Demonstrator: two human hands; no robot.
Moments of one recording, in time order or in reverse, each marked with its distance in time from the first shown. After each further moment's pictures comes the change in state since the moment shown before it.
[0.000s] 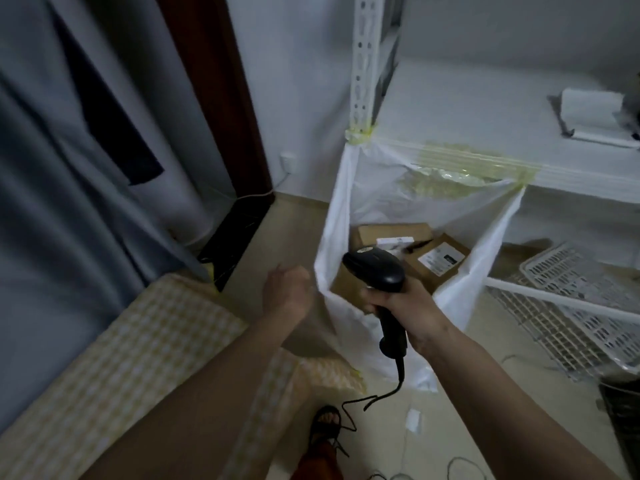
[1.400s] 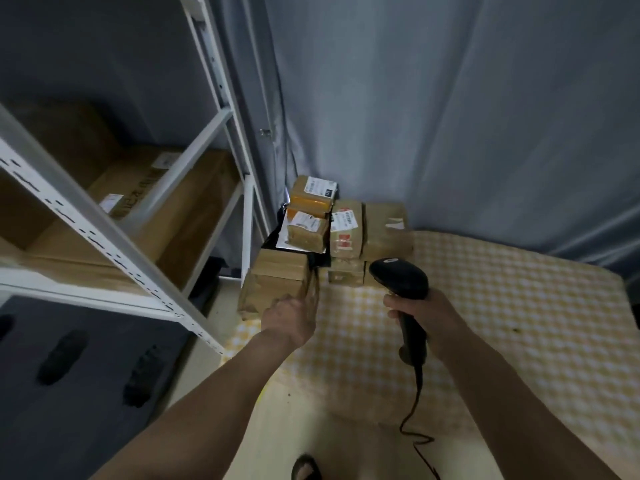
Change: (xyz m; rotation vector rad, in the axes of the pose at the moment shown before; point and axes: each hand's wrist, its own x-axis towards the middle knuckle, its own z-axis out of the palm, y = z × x) left_hand -0.772 -0.461 -0.040 -0.232 0.112 -1.220; right_hand -0.471 0.258 0.495 -0.646 -1.126 -0.037
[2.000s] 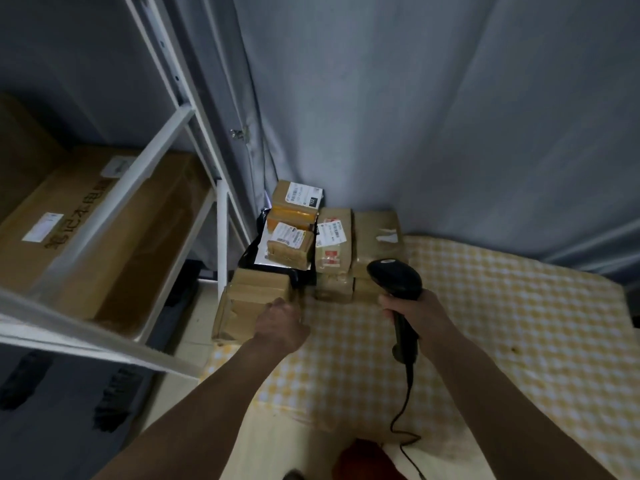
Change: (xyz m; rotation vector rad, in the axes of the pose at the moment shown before) left_hand 0.108 0.015 -0.011 -0.092 -0.073 -0.040; right_hand 0.109 -0.031 -0.005 -0.012 0.091 0.085
